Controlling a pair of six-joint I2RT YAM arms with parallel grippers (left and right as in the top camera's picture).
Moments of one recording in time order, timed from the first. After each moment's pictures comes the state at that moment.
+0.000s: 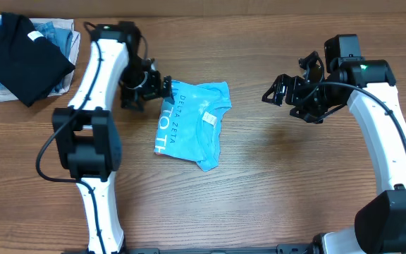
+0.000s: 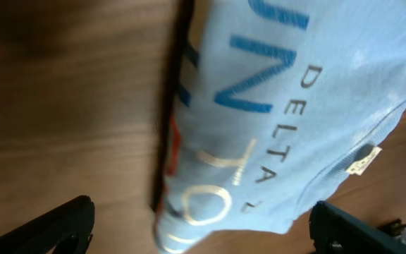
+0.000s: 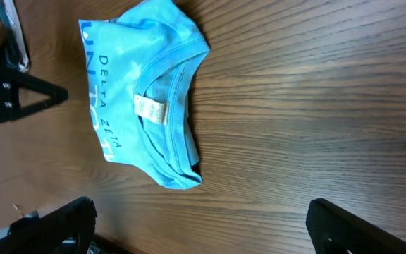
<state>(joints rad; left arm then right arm) -0.07 2.29 2.05 -1.46 0.37 -0.09 0.04 1.67 1.49 -1.16 -0.54 0.29</state>
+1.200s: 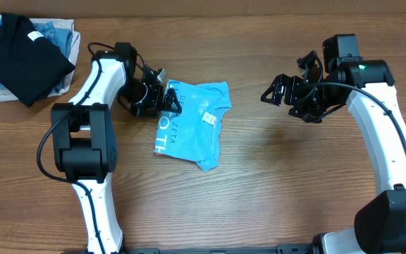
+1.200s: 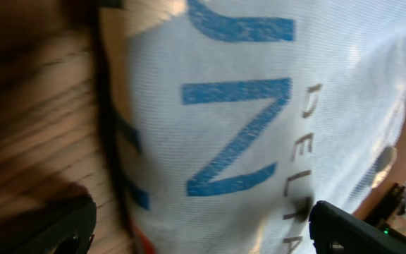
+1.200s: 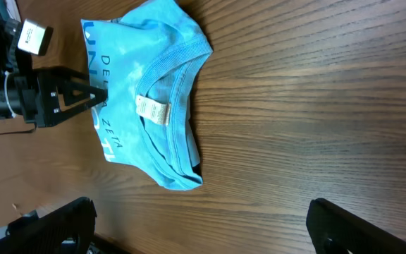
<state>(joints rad) -0.05 2.27 1.73 -1.10 0.61 0.13 0.04 1.67 1.49 -1.15 -0.54 0.29</state>
